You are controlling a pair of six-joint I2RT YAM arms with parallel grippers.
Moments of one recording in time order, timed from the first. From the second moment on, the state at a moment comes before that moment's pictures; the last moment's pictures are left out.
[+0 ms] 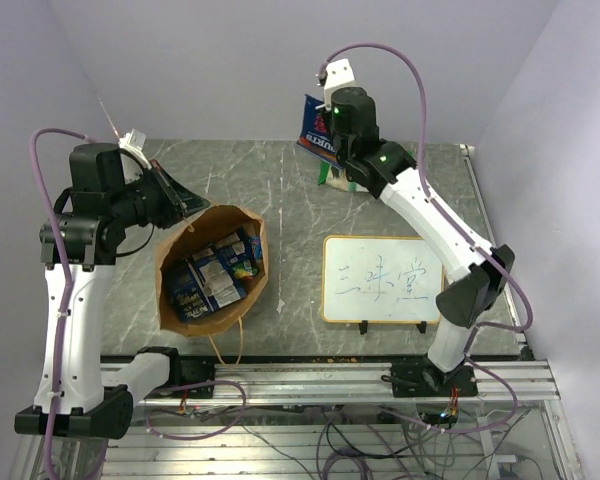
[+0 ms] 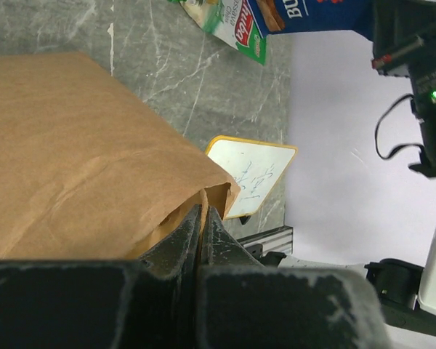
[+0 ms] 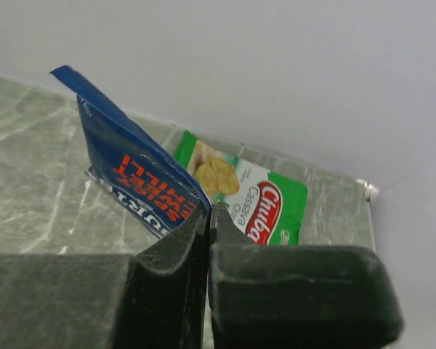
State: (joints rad) left arm -0.06 1.07 1.54 -1.02 0.47 -0.71; right arm 0.70 1.77 1.96 -0.39 0.61 -0.22
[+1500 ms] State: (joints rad) left arm -0.06 1.15 1.57 -1.03 0.49 -0.67; right arm 0.44 2.52 2.22 -0.50 0.59 0.16
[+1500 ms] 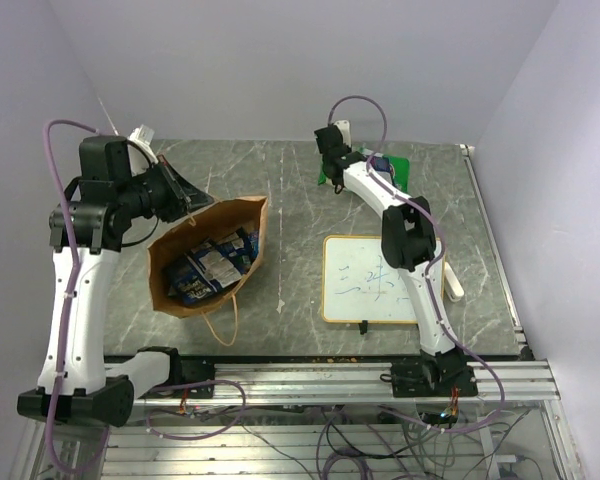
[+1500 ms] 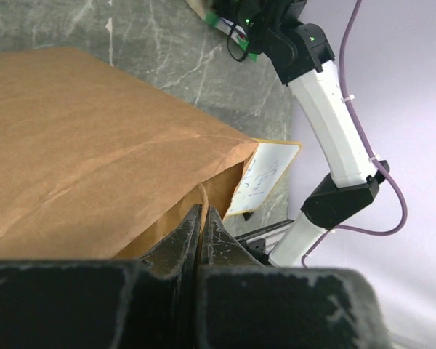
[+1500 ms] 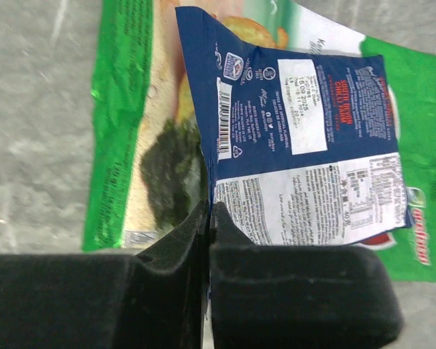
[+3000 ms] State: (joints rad) left arm -0.06 0.86 1.10 -0.45 0.72 -0.91; right arm 0.68 1.60 1.57 -0.42 -0.18 0.18
